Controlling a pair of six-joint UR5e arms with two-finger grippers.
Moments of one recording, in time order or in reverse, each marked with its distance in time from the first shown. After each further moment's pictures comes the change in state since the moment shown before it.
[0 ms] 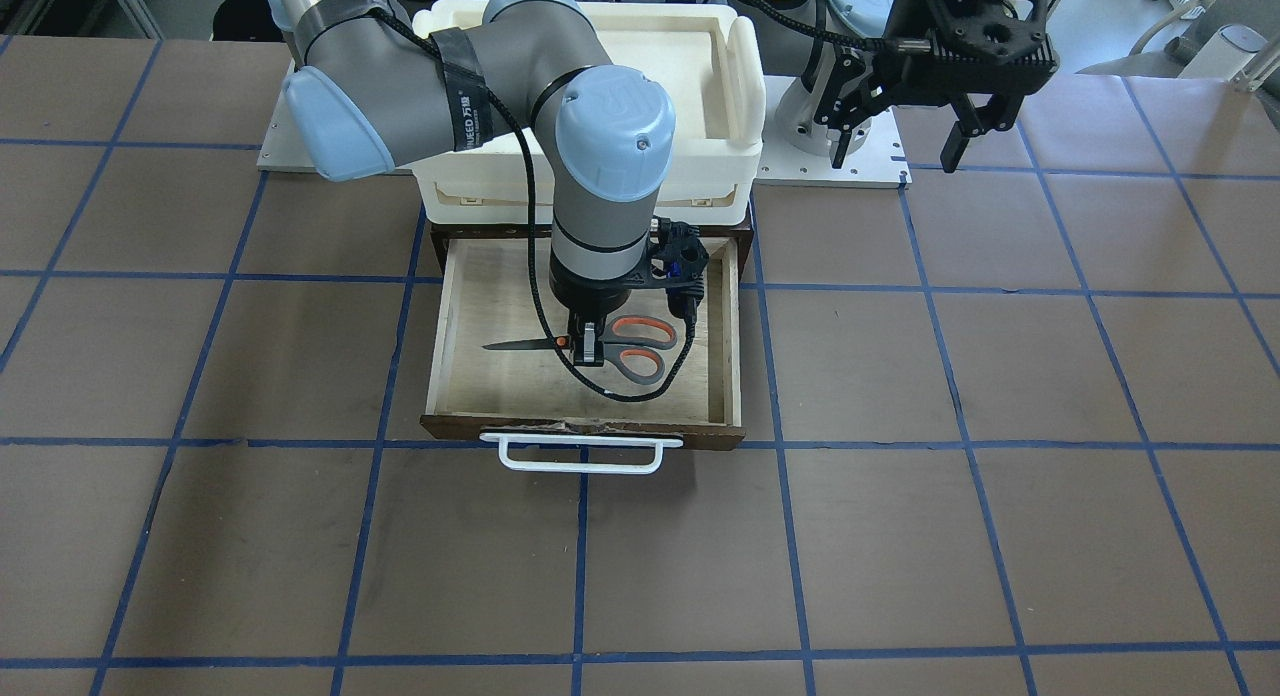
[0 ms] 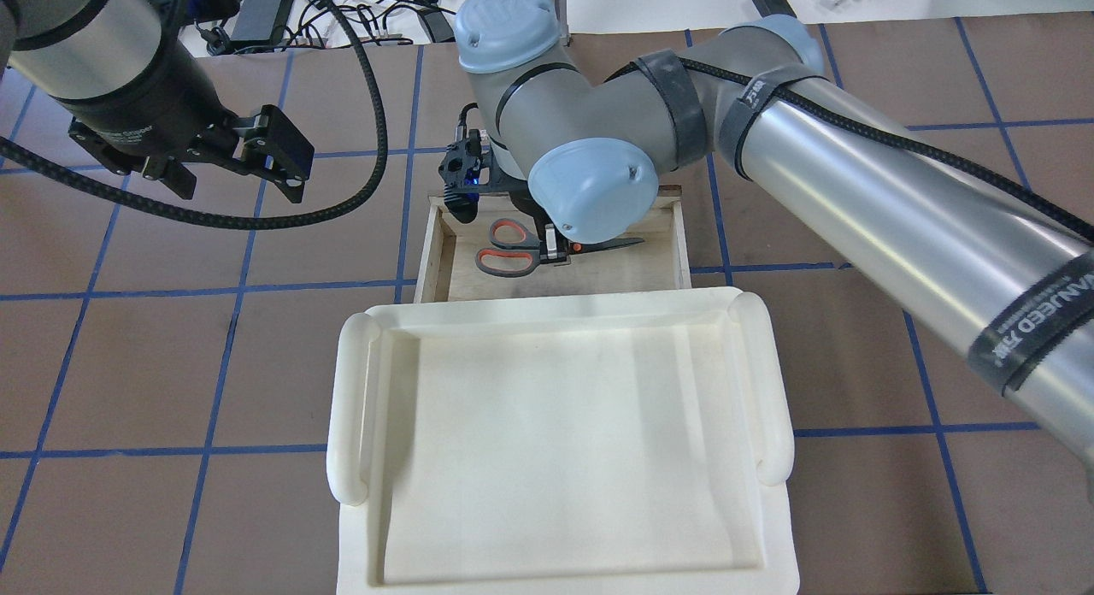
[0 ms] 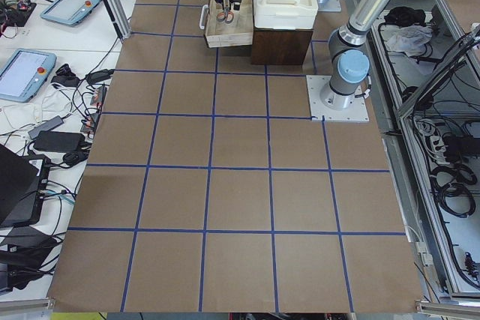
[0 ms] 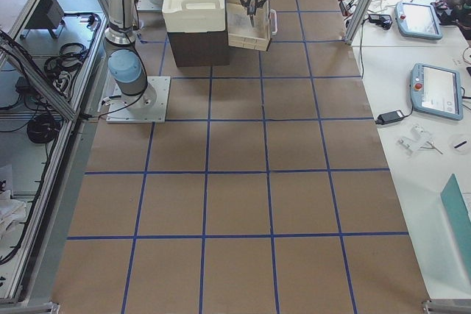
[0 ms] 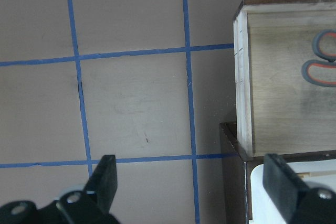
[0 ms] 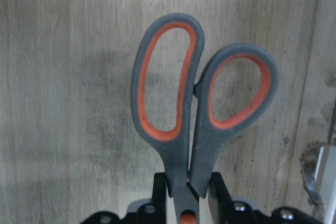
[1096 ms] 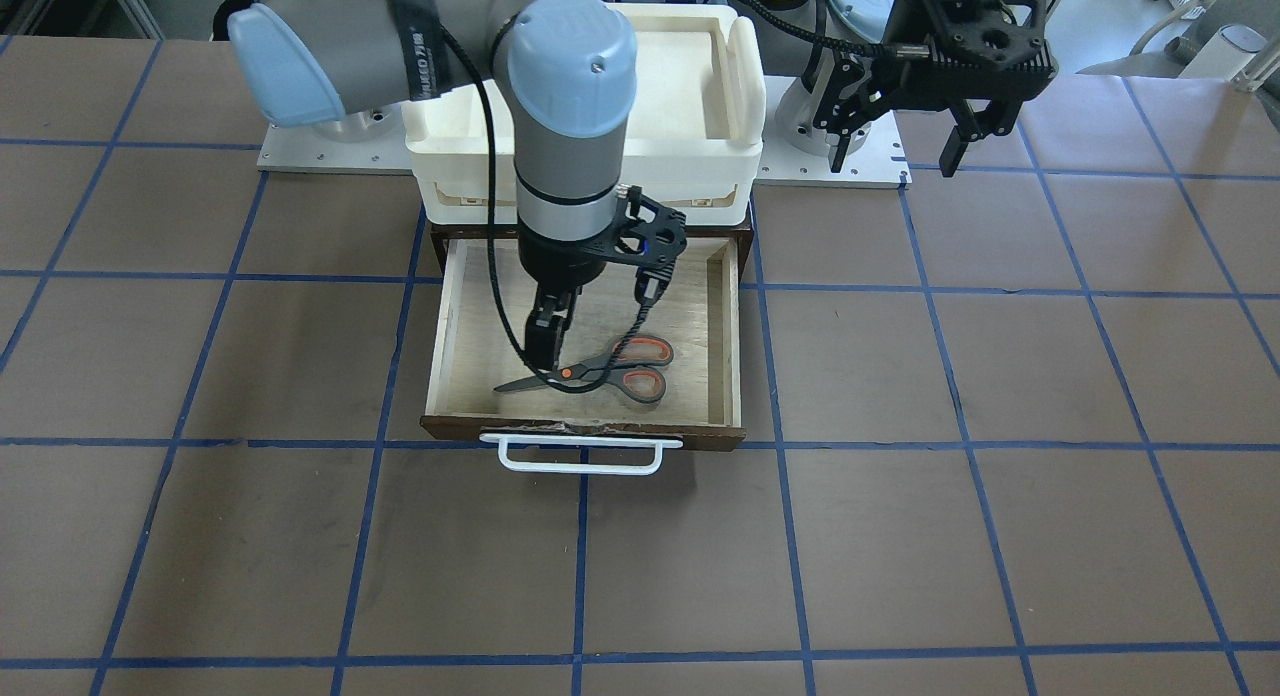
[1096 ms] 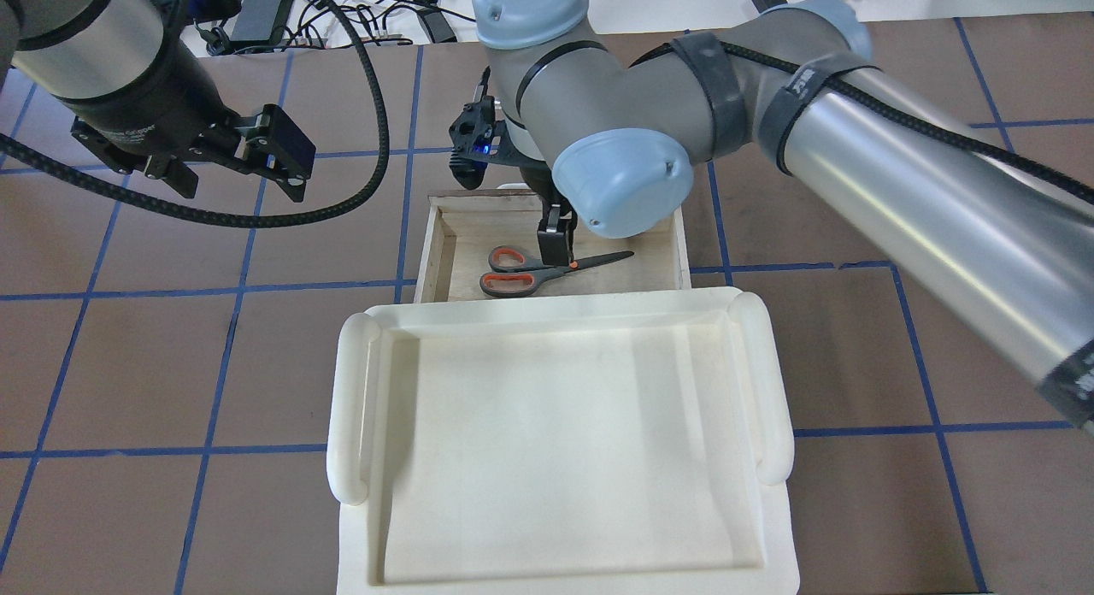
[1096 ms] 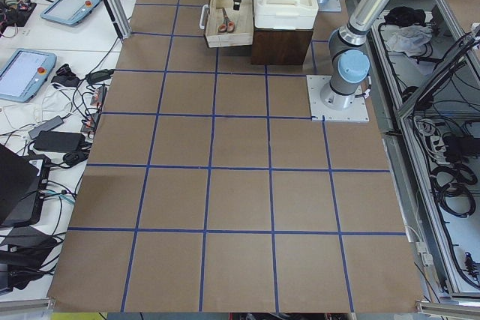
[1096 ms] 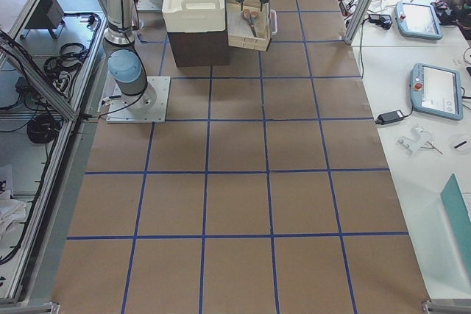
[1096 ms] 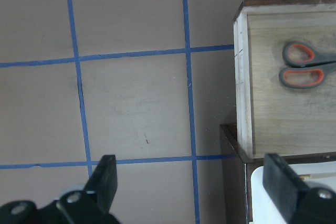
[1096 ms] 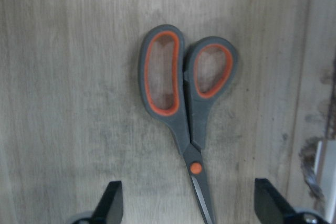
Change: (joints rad) left arm -0.002 -0.005 -0.002 0.005 -0.002 0.000; right arm -0.057 -0.099 0.016 -0.021 -0.002 0.278
